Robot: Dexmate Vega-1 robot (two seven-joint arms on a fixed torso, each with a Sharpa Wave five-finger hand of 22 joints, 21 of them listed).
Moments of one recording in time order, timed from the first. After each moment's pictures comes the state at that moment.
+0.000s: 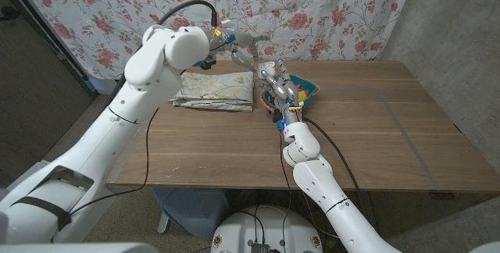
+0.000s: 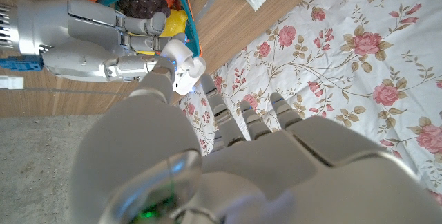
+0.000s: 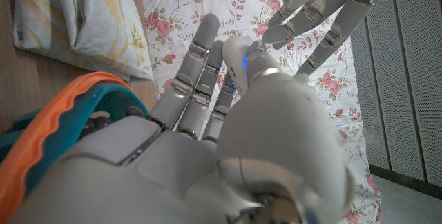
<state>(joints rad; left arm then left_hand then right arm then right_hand) 0.63 0.61 0.38 -2.21 0.87 0.19 -0.86 0.94 0.08 0.42 -0.14 0.20 -0.17 -0.11 0.21 0.18 0.59 -0.21 0.33 0.40 0.11 -0.08 0.20 0.19 0.05 0.13 0.20 0.18 -1.08 -0.06 -0.44 -1.70 0.48 0.24 -0.21 1.38 0.14 0.20 -0.15 0.19 0.08 -0.14 0.19 0.20 0.51 -0.10 0.81 0.59 0.79 -0.06 0.37 0.65 0.80 -0.08 0.77 0.21</state>
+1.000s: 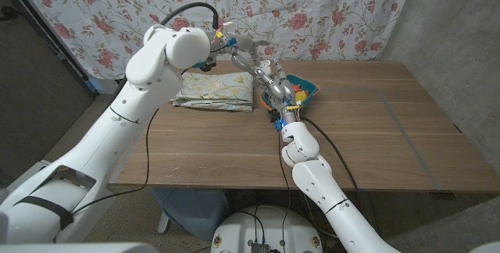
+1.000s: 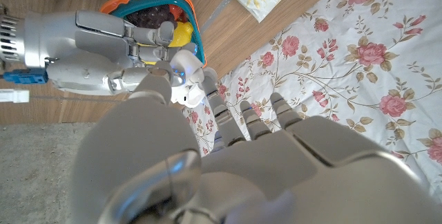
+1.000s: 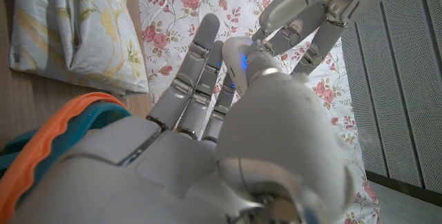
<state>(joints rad) 0.63 0.60 0.39 -2.21 0.88 0.19 -0.91 0.92 0.09 0.40 -0.13 0.20 -0.18 -0.11 0.21 0.18 0.58 -0.21 0.30 0.38 0.10 -0.07 0.20 0.19 0.04 0.13 0.20 0.18 -1.09 -0.06 -0.45 -1.72 0.48 0.23 -0.18 1.39 0.14 0.20 -0.15 0.20 0.08 -0.14 0.20 0.20 0.51 -0.10 0.80 0.59 0.80 -0.06 0.37 0.65 0.80 -0.08 0.79 0.20</state>
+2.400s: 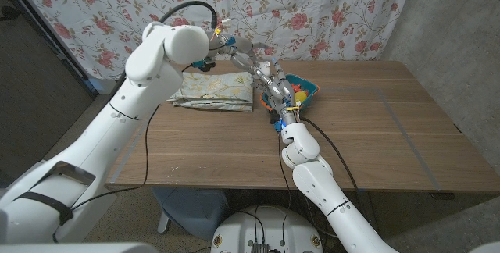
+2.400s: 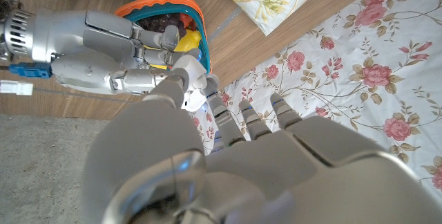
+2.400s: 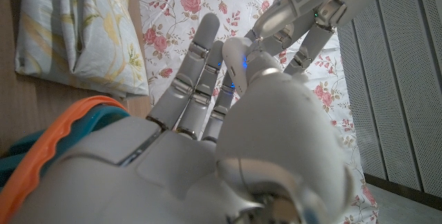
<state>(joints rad) 0.60 0.61 0.40 -2.20 0.81 0.26 -0.97 0.93 0.17 0.48 -0.16 0.26 -0.17 -0.11 0.20 0.18 0.61 -0.20 0.28 0.37 0.11 -0.08 0.20 0.19 0.04 0.13 0.20 0.18 -1.10 -0.07 -0.46 -1.74 0.48 0.23 -0.18 1.39 0.14 0.20 -0.15 0.20 0.09 -0.14 0.20 0.20 0.51 -0.10 0.80 0.59 0.80 -0.06 0.36 0.65 0.80 -0.08 0.81 0.20</state>
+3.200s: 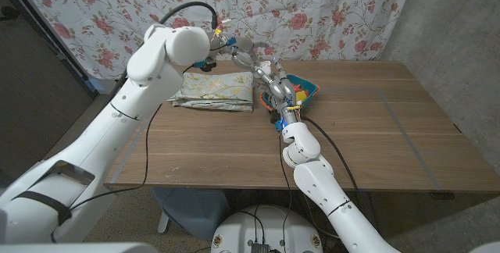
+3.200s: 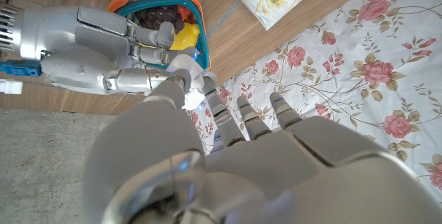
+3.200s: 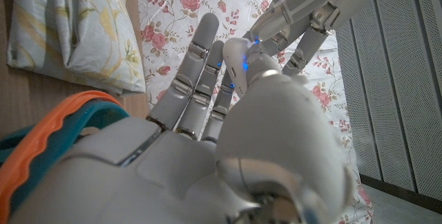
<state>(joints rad) 0.60 0.62 0.41 -2.19 0.79 0.26 -0.92 0.88 0.17 0.48 -0.13 0.27 -0.14 -0.12 0.20 0.18 0.67 -0.21 0.33 0.42 0.20 -0.12 0.23 0.20 0.05 0.14 0.20 0.18 -1.09 -0.08 -0.47 -1.75 0.47 0.23 -0.18 1.38 0.14 0.19 -0.15 0.20 0.09 -0.14 0.20 0.20 0.51 -0.10 0.80 0.59 0.80 -0.06 0.36 0.65 0.80 -0.08 0.82 0.20</state>
